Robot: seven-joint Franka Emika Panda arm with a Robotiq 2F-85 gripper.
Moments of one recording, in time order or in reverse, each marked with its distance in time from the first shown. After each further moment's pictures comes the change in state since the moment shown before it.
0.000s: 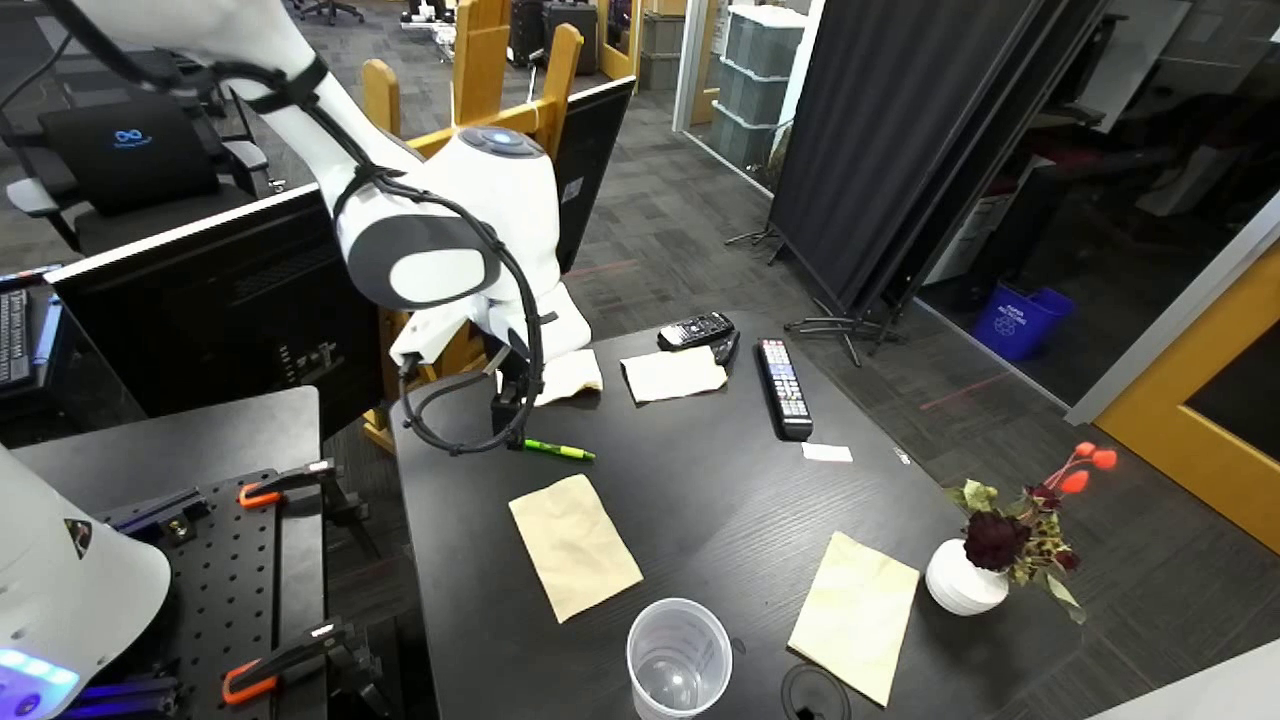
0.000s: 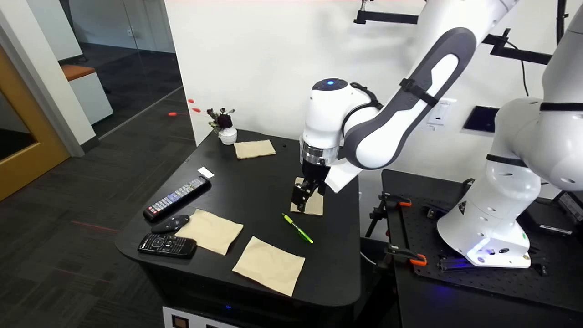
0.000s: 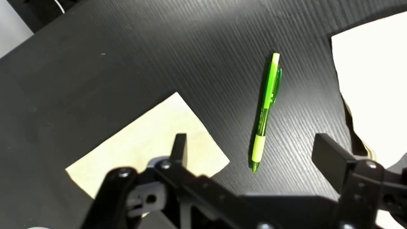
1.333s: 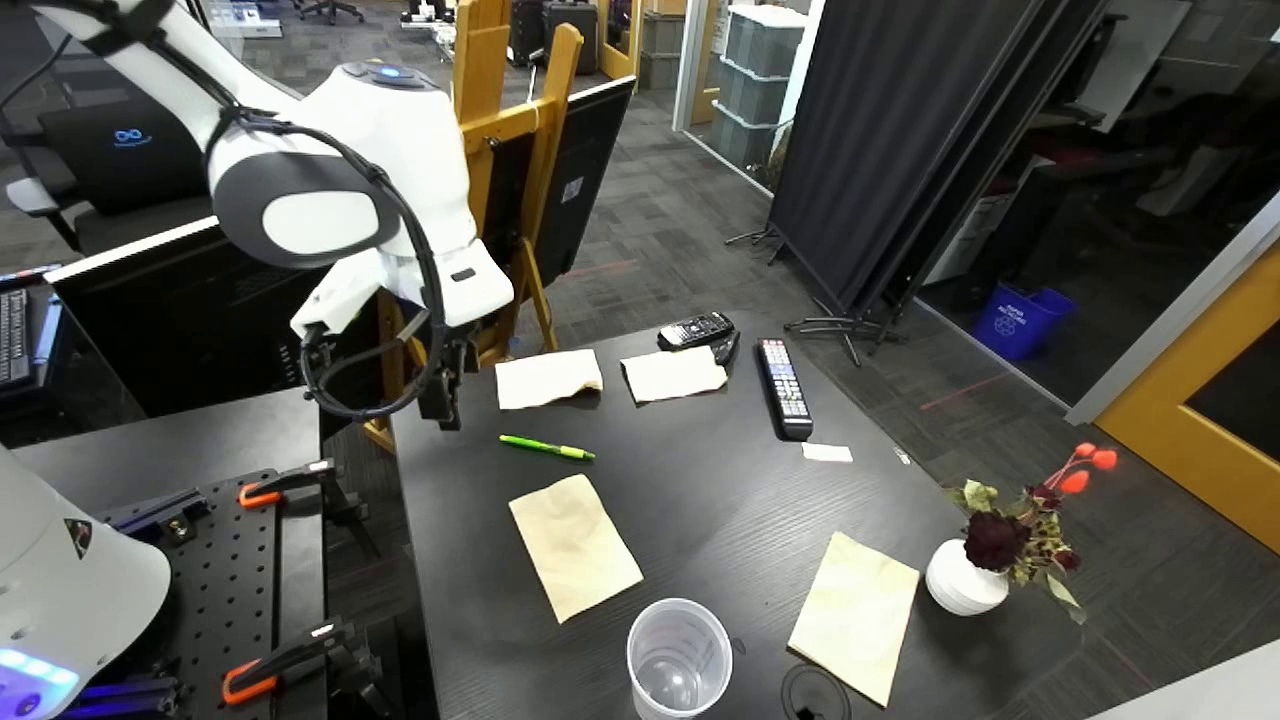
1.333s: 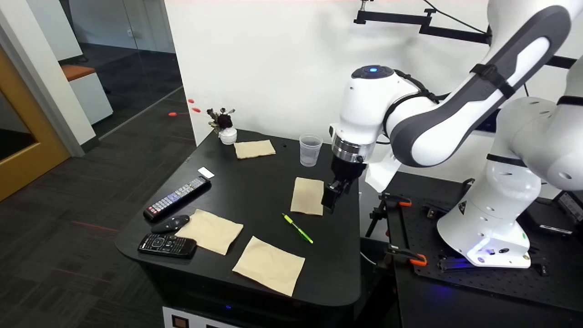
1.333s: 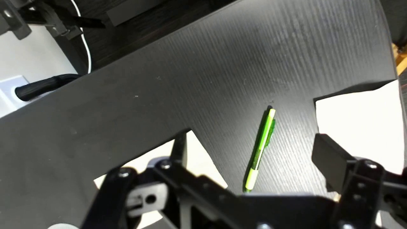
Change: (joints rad) arm -0.040 -0.294 0.132 -0.215 0.042 -0.068 -0.044
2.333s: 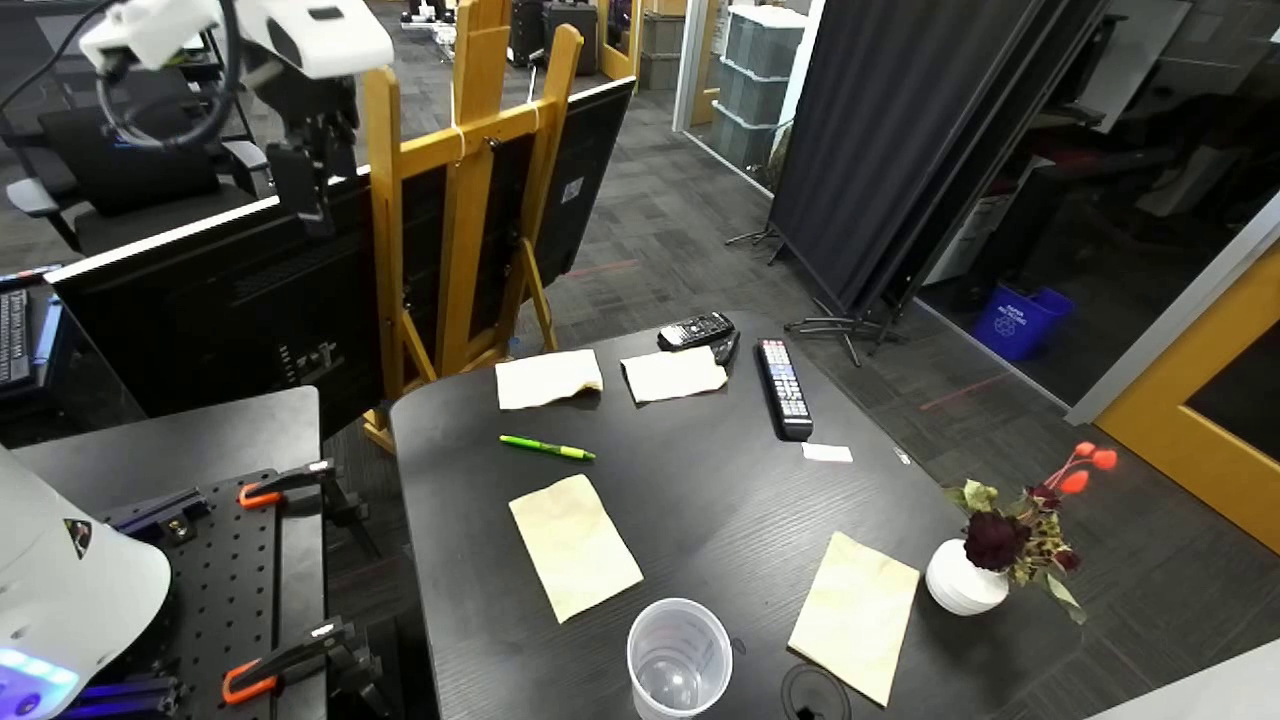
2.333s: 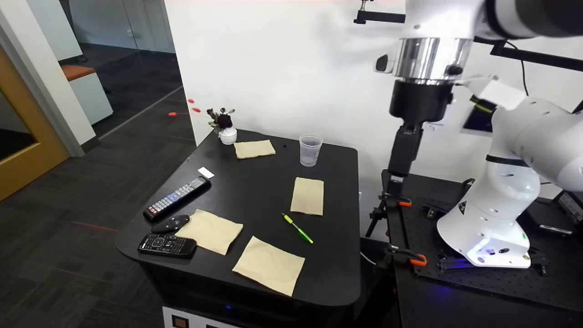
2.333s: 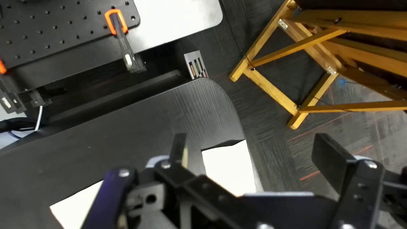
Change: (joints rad) arm 0.124 -0.516 0.046 0.146 0.394 -0.697 -0.120
